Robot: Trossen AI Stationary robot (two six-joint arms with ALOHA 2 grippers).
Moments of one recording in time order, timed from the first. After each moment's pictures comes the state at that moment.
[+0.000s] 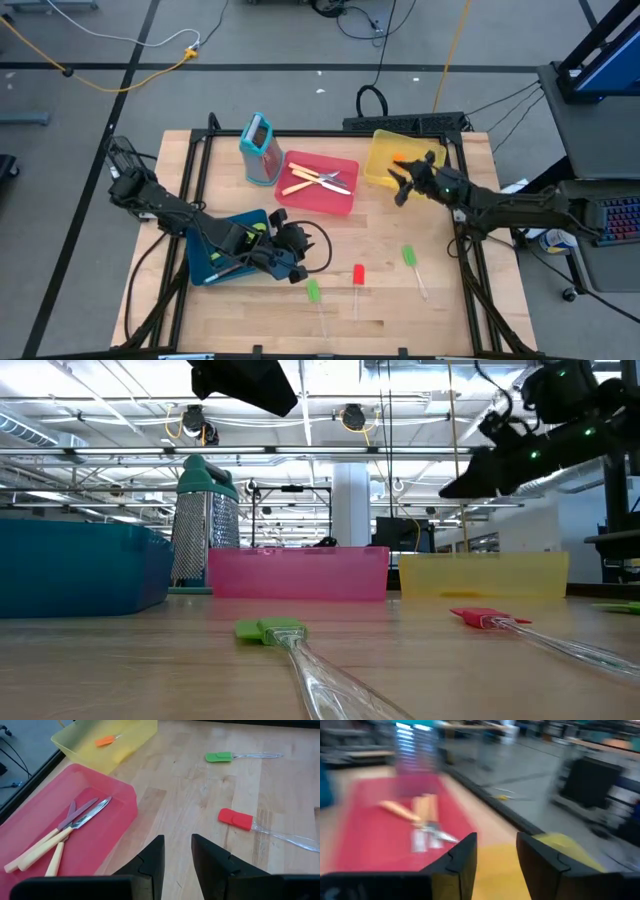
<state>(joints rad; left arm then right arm) -0.42 1.60 1.24 -0.47 -0.63 -0.48 -0.33 0.78 0.21 0.36 0.30 -0.03</state>
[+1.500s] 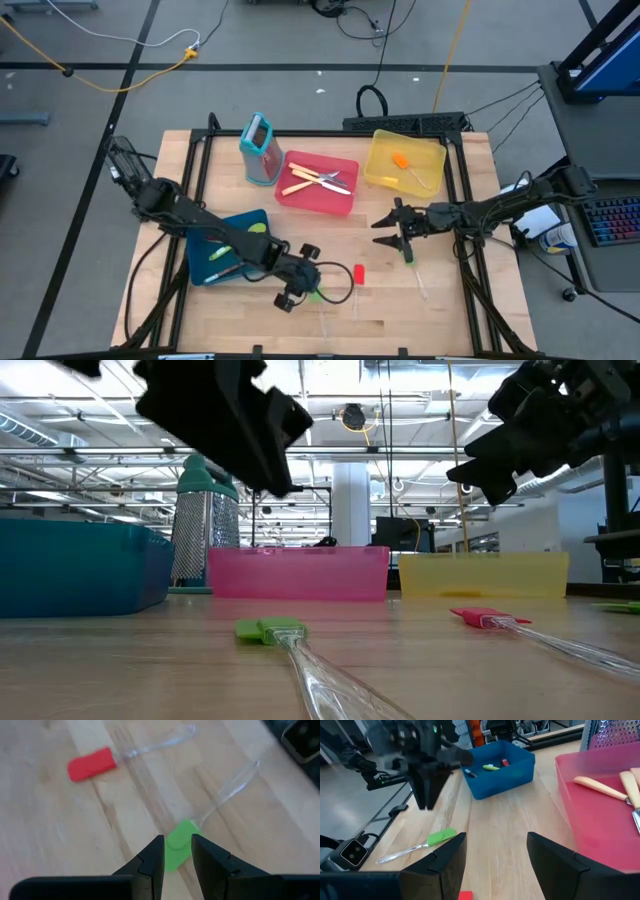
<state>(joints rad) -0.39 1.82 1.24 -0.35 0.03 0.10 0.19 0.98 0.21 0.54 0.05 0.31</state>
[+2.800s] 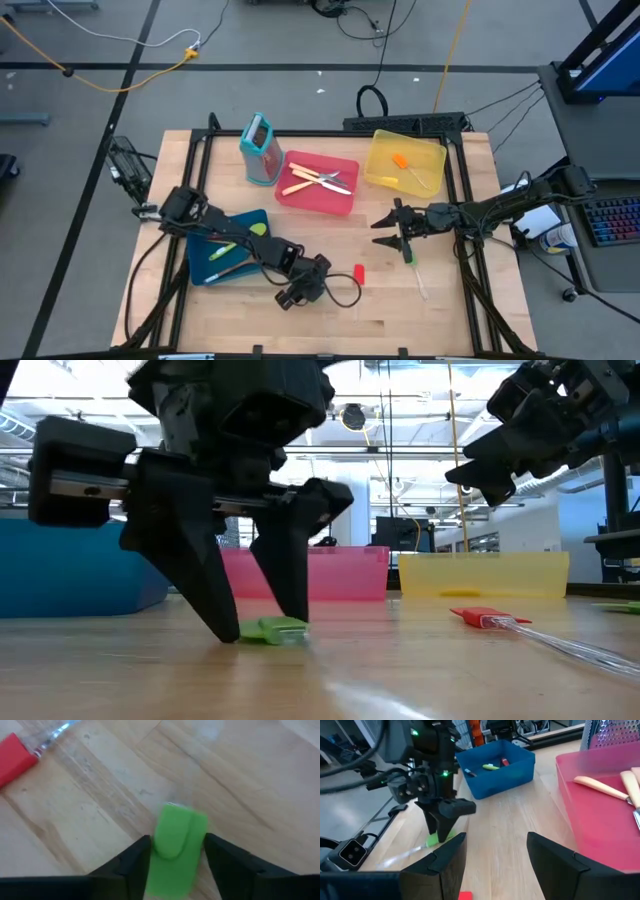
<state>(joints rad) -0.34 2.03 1.24 -0.28 0.20 0.44 0.19 1.00 0.21 0.56 0.06 0.31</state>
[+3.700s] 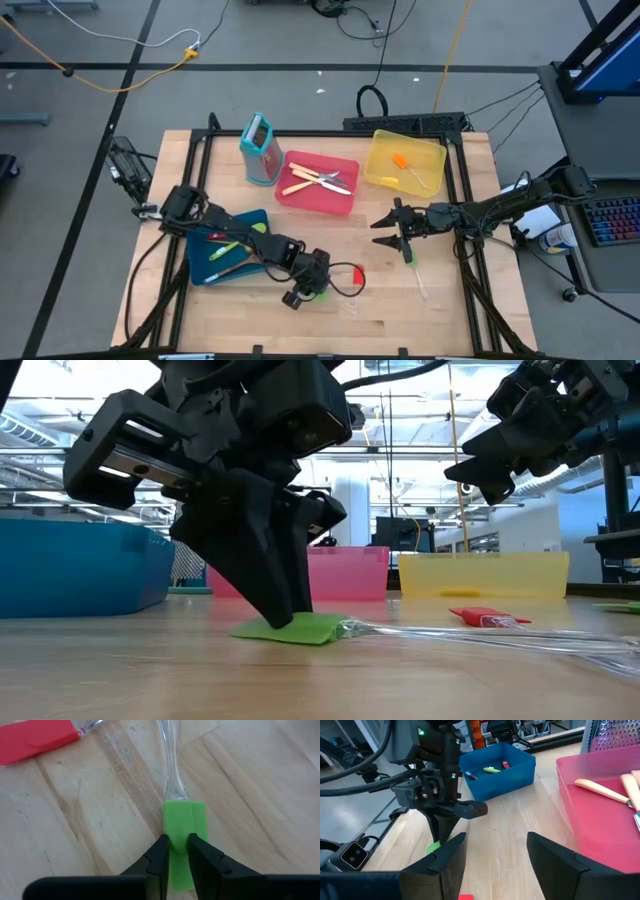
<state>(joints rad) -0.33 2.03 1.24 -0.23 0.19 0.19 0.19 1.00 0.21 0.57 0.06 0.31</state>
